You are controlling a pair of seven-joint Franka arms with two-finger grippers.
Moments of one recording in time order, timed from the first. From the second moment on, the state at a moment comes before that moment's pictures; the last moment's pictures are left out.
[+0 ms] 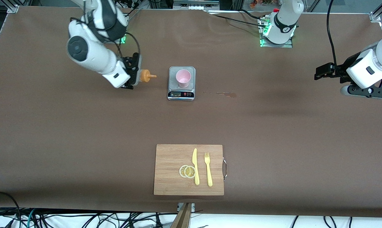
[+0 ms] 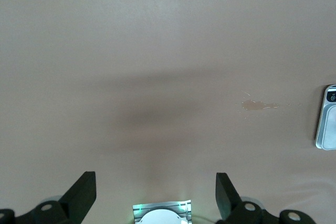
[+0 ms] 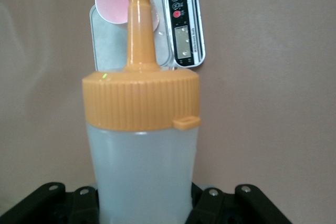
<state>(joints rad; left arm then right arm) -0.01 0.10 -0.03 -1.54 -0.06 1.41 0.03 0.21 0.04 0.28 -2.15 0.24 2.04 -1.04</state>
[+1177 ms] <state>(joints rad) -0.01 0.10 -0.03 -1.54 -0.06 1.41 0.03 0.36 0.14 0.46 -2.17 -0.19 2.05 -0.41</state>
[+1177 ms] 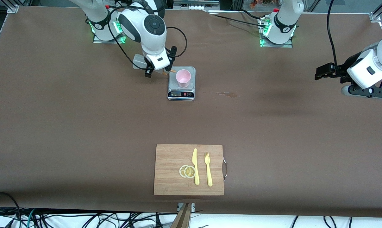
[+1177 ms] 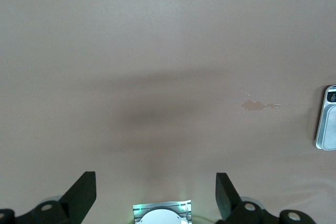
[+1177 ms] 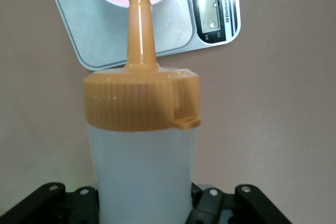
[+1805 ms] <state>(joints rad) 0.00 0.10 -0.03 -1.54 -0.06 1.41 0.03 0.46 0.24 0.47 -2.03 -0.33 1.87 -0.31</state>
